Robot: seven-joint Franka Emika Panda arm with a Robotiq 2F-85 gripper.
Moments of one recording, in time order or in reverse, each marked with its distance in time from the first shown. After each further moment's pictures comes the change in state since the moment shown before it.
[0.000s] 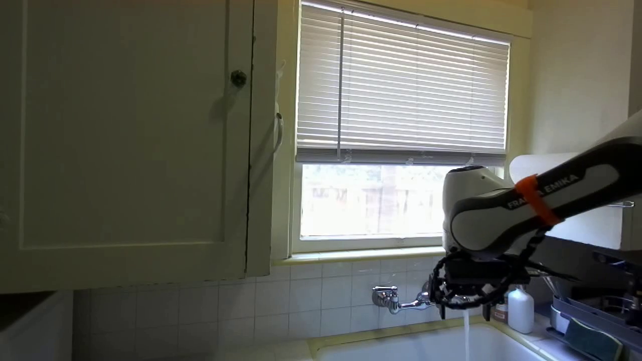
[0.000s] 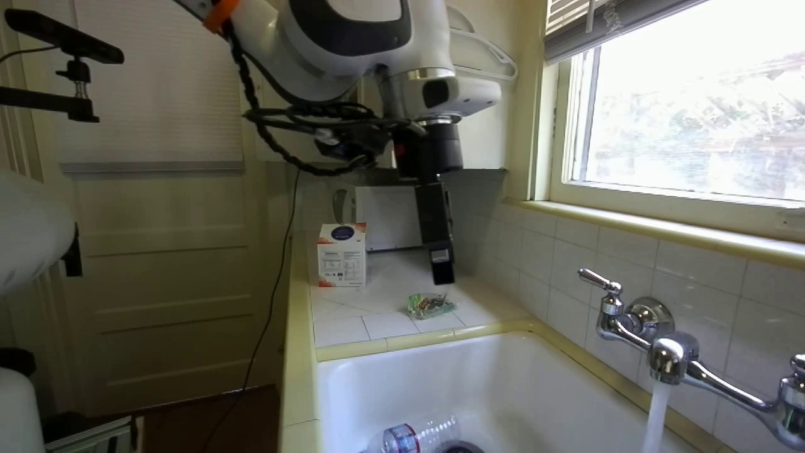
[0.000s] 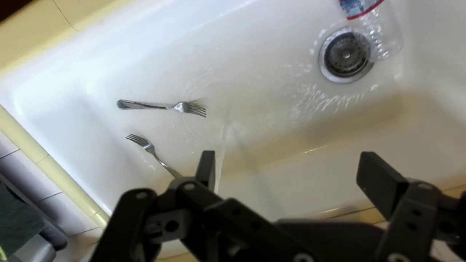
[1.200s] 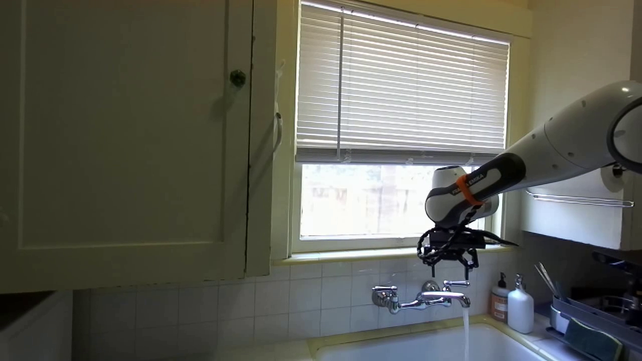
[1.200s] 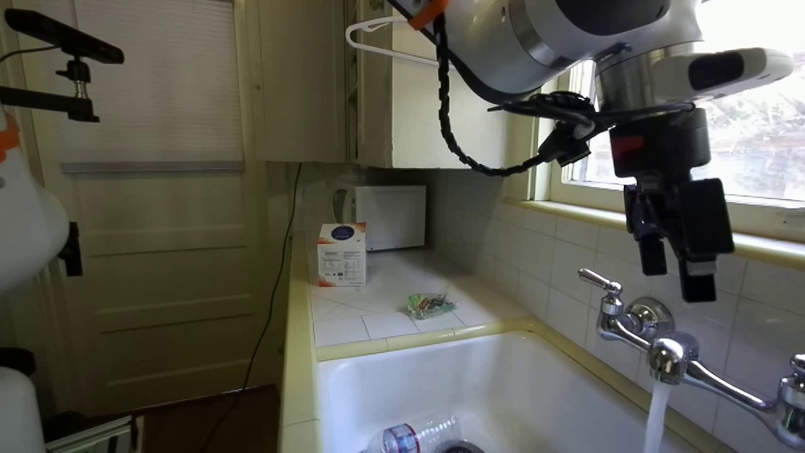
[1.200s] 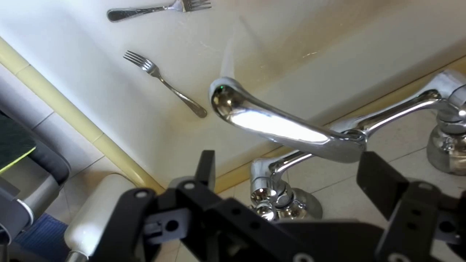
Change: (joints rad) arm 0.061 0.545 -0.317 0.581 -0.092 -0.001 -0.033
